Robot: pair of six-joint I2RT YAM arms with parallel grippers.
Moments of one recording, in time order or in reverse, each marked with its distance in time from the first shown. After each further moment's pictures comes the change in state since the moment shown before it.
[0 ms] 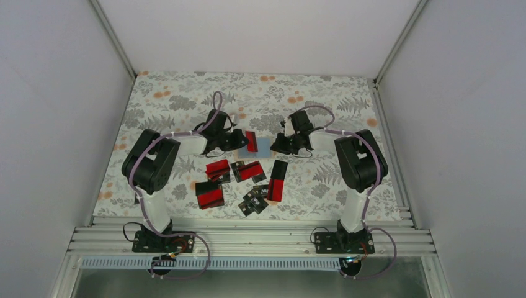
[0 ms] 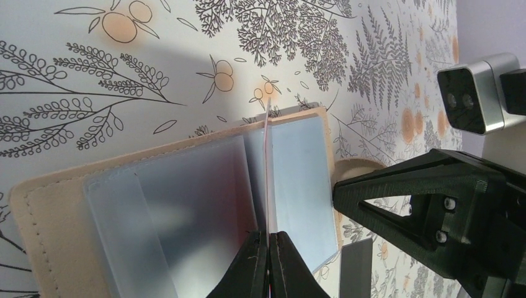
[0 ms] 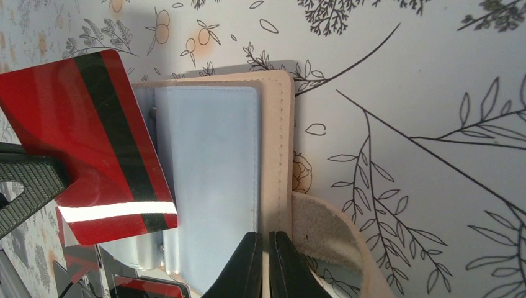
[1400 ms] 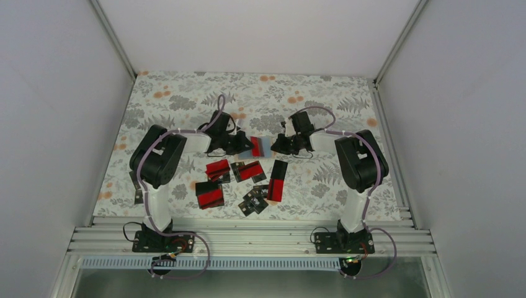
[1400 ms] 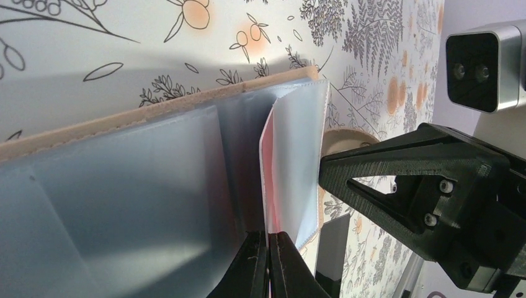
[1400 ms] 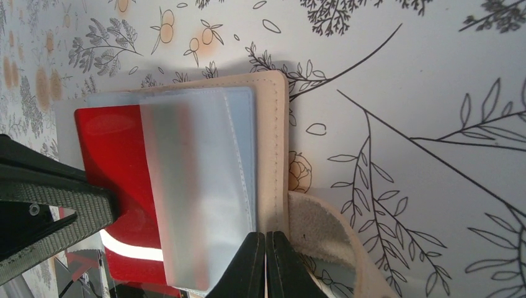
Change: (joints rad) left arm -0.003 0.080 0.039 -0.010 0.154 -0.082; right arm -0.006 -0.005 -0.026 0.040 -0.018 -0.007
